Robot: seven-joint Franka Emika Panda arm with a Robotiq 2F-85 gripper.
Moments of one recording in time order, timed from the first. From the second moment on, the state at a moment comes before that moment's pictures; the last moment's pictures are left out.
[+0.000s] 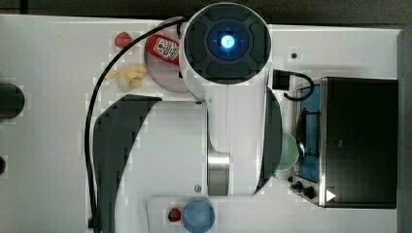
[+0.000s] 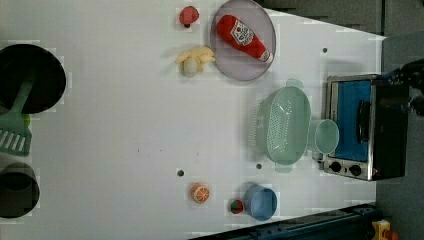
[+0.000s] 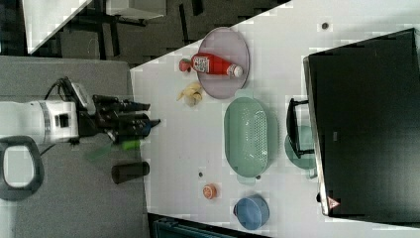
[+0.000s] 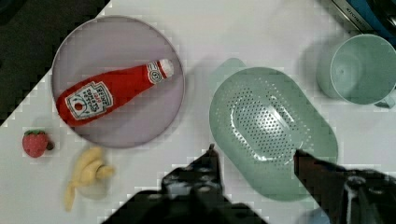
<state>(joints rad) 0.01 -0.02 -0.01 -1.80 -0.02 0.19 0.06</state>
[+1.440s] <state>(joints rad) -0.02 0.02 -0.04 -2.50 -0.04 0.73 0.38</state>
